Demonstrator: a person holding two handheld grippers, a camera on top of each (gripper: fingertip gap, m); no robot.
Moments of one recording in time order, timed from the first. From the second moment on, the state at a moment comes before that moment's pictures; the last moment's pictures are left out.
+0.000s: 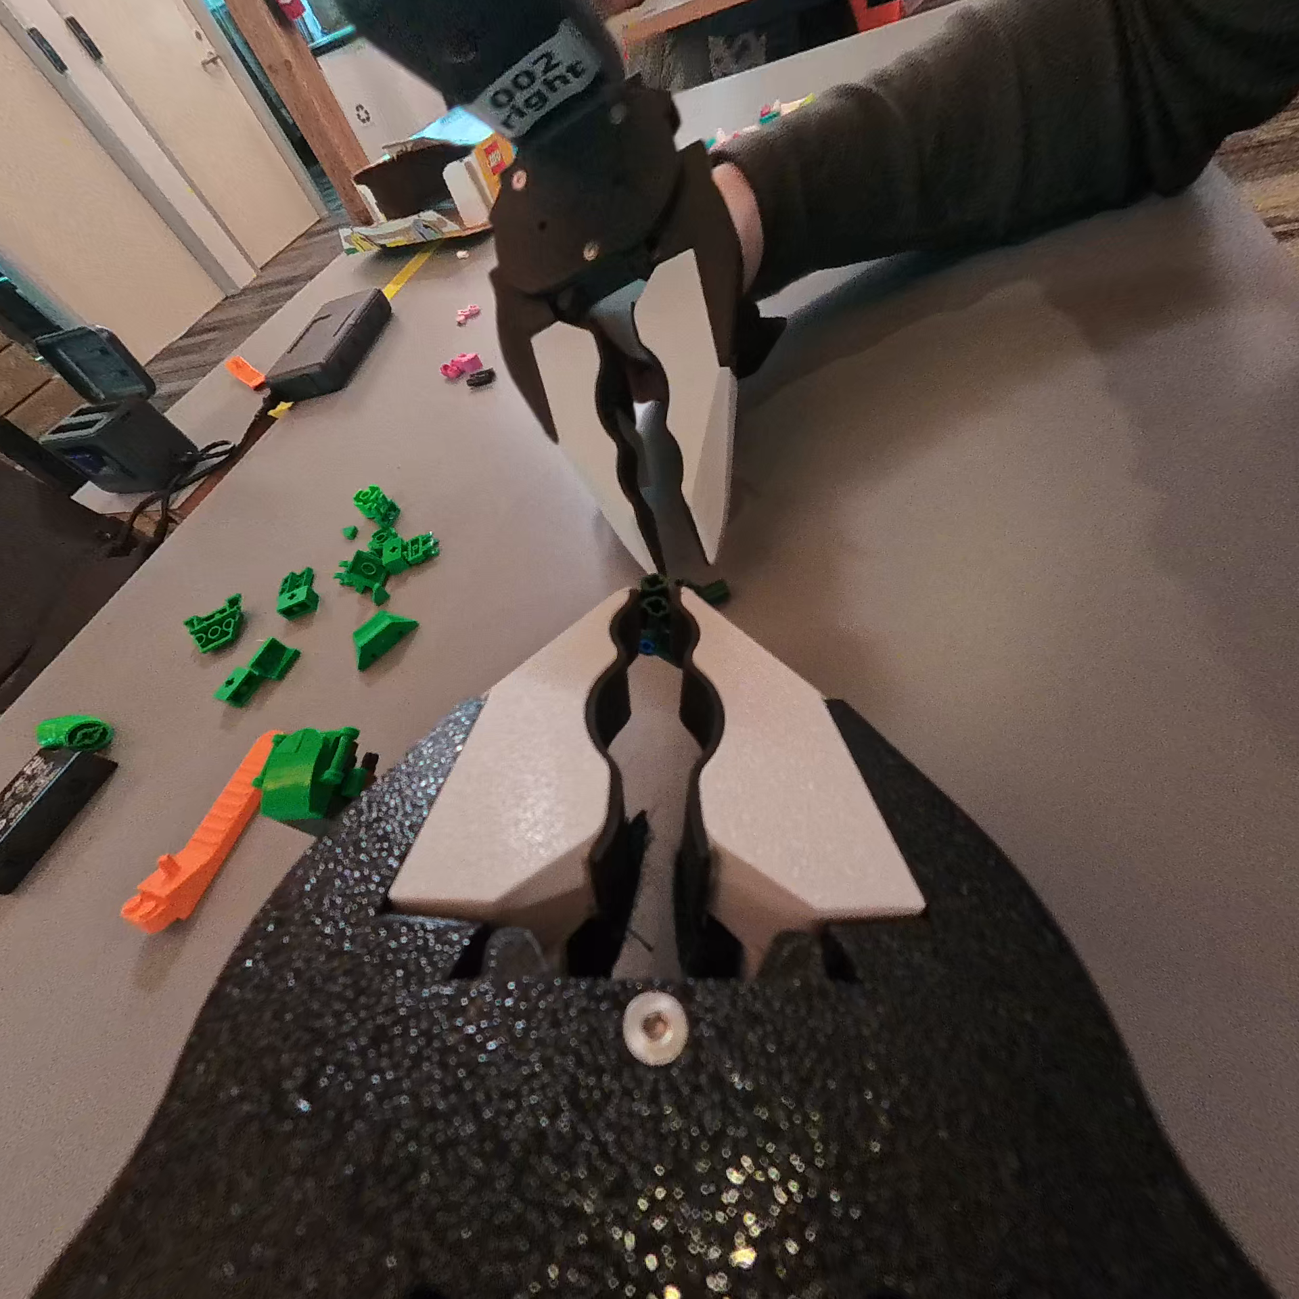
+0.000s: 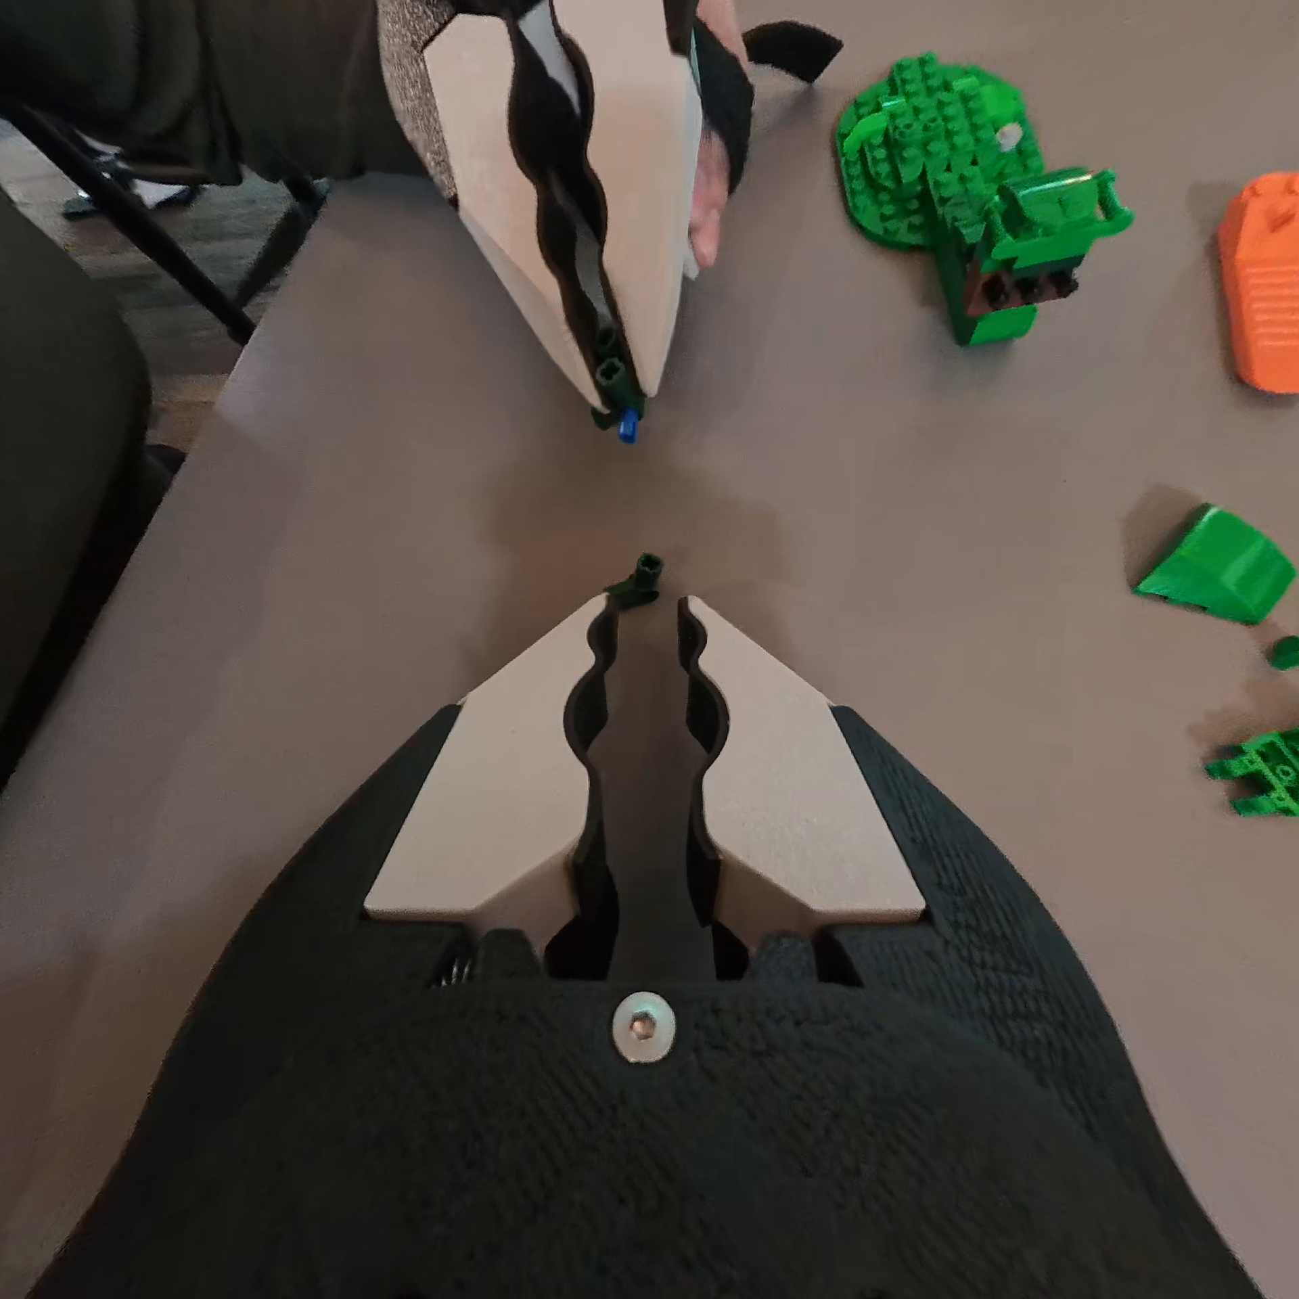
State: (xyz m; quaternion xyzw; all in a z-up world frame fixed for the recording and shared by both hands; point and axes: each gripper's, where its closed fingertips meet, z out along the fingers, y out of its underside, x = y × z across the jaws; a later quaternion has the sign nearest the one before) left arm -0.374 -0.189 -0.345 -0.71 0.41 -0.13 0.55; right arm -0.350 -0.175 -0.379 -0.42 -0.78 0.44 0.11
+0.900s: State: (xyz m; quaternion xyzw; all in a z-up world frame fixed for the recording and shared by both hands) left arm -0.370 -0.193 -0.311 -0.65 0.38 -0.15 0.64; right arm -0.364 -0.191 -0.315 -0.33 -0.70 0.55 0.31
